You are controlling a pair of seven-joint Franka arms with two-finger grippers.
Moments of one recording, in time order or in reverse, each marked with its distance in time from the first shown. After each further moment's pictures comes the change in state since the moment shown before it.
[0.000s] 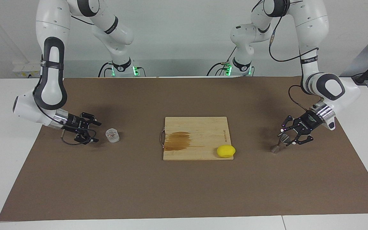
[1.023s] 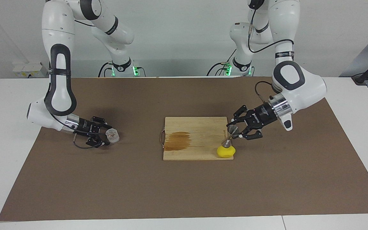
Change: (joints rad) left arm -0.459 -0.061 -0.023 0.124 -0.002 0.202 -0.272; right arm 0.055 0.029 0.006 -0.016 0.100 0.034 -0.037
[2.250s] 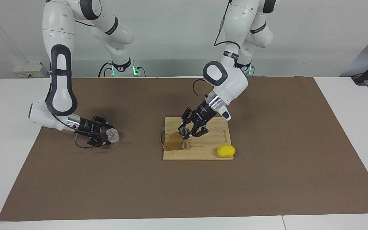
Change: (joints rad) left arm -0.407 0.056 -0.008 -0.108 -0.289 0.572 -0.019; right arm 0.013 0.000 0.001 -0.011 0.013 0.001 -0.003
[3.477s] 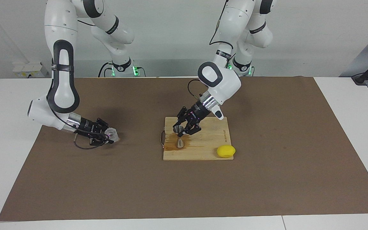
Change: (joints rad) left arm -0.033 0.019 0.000 -0.015 -0.167 0.010 0.279; right arm 0.035 -0.042 0.000 0.022 0.011 0.044 0.080
